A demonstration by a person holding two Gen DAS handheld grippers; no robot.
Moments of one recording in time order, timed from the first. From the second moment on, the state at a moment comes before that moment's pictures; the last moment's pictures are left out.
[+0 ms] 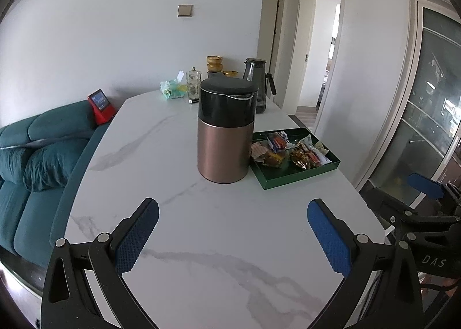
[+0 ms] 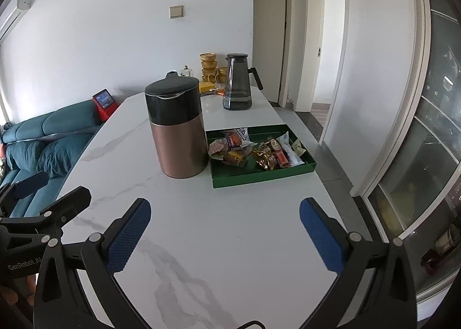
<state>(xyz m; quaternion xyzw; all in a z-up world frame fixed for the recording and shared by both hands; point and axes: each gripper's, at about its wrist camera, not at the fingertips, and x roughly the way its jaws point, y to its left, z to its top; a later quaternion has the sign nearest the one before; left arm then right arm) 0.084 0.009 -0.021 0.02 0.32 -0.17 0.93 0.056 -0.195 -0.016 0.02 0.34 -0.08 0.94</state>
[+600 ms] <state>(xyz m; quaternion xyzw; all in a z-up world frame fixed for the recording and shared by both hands) 0.079 0.011 -0.021 0.02 0.33 -0.18 0.93 0.052 -0.197 -0.015 0.02 0.34 -0.08 0.94</state>
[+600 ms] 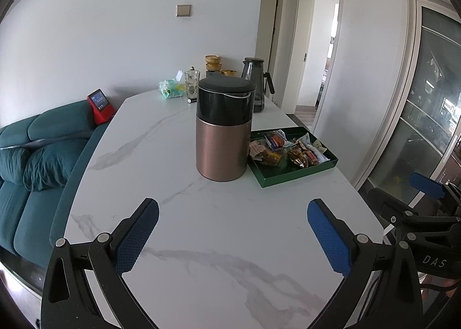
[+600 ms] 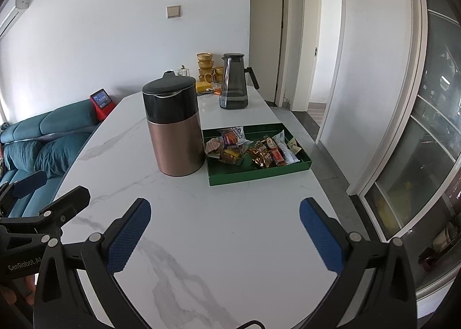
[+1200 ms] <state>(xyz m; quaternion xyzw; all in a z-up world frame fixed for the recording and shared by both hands) 0.076 0.011 -0.018 0.01 0.32 -0.19 0.93 0.050 -0.200 -0.011 0.01 0.34 -0.09 0.94</state>
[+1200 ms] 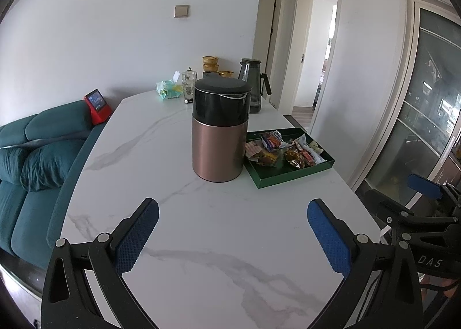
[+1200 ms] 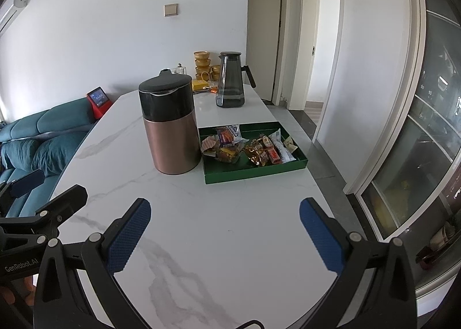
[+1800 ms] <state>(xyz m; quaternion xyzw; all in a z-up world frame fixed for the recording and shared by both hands) 0.079 0.012 -0.021 0.01 0.32 -0.18 0.93 0.053 -0.200 -0.010 0.01 0.34 -0.09 0.93</state>
